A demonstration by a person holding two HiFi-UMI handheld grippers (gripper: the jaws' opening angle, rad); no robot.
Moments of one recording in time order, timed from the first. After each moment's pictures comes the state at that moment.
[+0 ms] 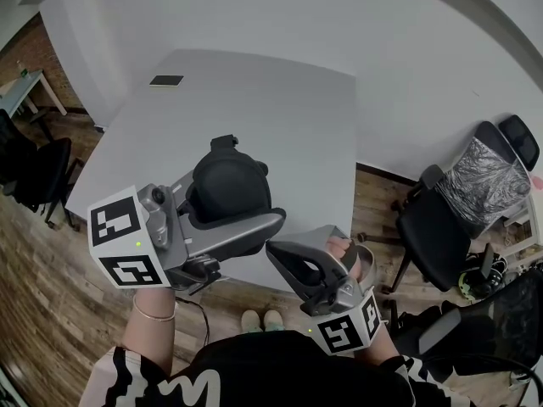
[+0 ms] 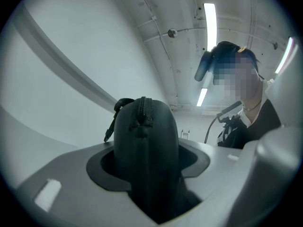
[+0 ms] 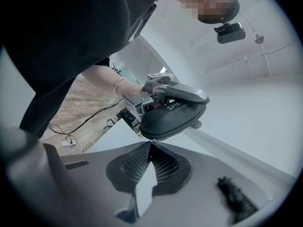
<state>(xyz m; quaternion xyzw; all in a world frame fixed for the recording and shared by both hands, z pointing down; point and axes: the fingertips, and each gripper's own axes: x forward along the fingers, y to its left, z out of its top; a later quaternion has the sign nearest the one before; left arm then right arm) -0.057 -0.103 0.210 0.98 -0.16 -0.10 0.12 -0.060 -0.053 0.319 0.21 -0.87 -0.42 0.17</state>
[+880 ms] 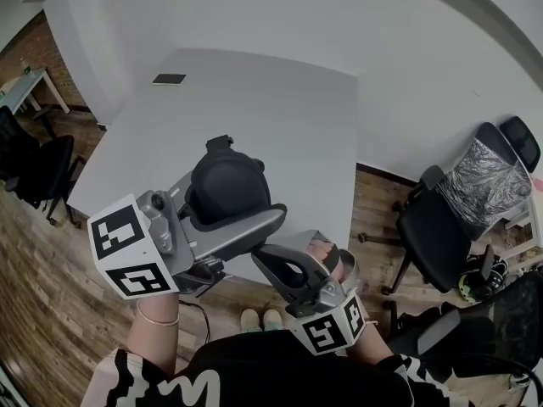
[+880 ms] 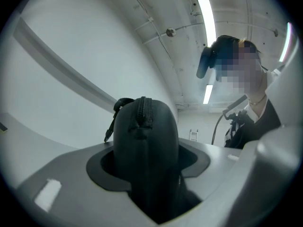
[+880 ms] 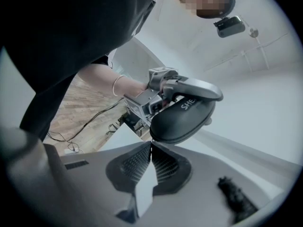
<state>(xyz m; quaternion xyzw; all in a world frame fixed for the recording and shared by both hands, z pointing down) -0.056 -0.095 0.210 0.97 -0.21 -0.10 0.10 -0.076 -0.037 0.335 0.19 -0.89 -0.39 0.15</state>
